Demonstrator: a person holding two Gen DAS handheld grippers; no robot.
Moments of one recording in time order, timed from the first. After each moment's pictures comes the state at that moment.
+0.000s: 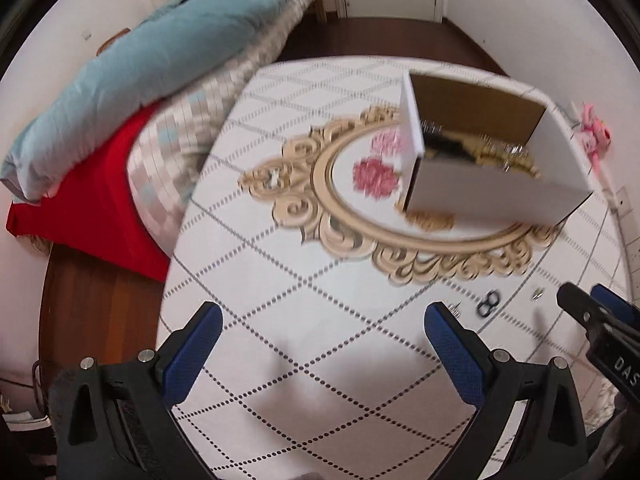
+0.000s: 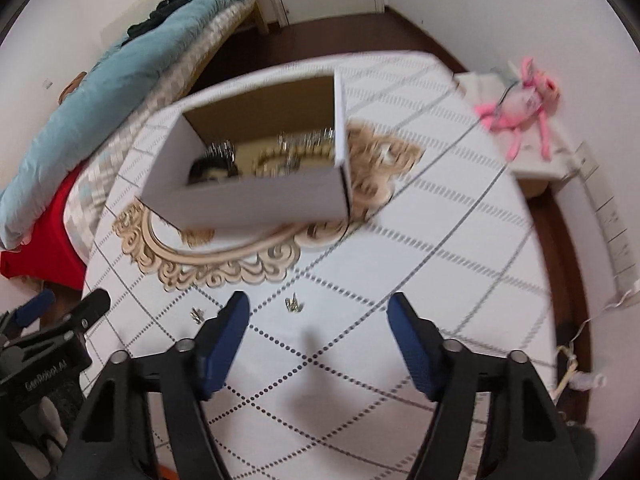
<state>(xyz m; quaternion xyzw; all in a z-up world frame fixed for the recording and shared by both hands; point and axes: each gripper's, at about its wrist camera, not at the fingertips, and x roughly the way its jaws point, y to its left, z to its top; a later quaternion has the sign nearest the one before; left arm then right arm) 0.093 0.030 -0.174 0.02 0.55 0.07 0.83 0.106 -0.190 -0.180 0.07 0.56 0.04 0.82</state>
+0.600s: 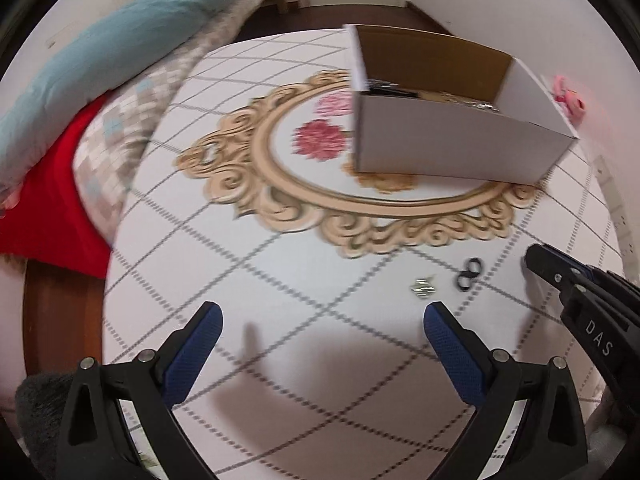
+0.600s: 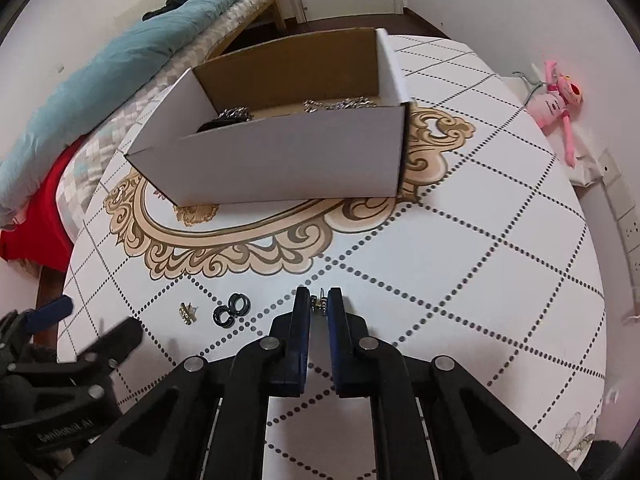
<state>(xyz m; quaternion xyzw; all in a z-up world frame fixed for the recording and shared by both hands) 0.092 0.003 -0.205 0.03 0.56 0.00 0.83 0.107 -0.171 -0.210 0.06 0.54 0.05 0.84</state>
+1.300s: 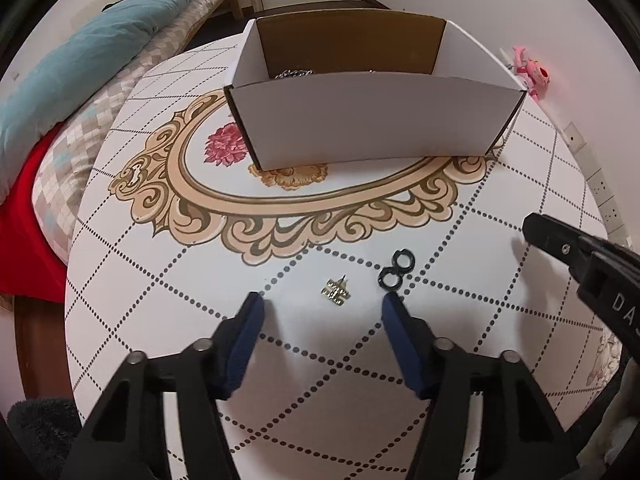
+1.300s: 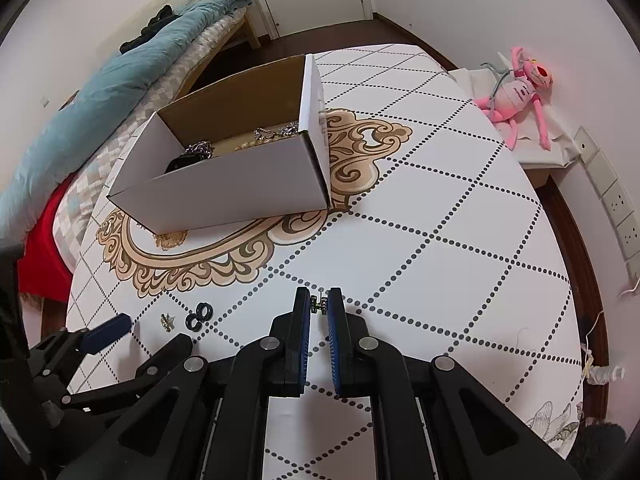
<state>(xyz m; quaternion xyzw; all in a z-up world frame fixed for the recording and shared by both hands) 0.093 -0.040 -0.216 0.05 0.56 -0.06 0.83 0.100 -0.208 -0.198 0.09 0.53 0.02 0.84</state>
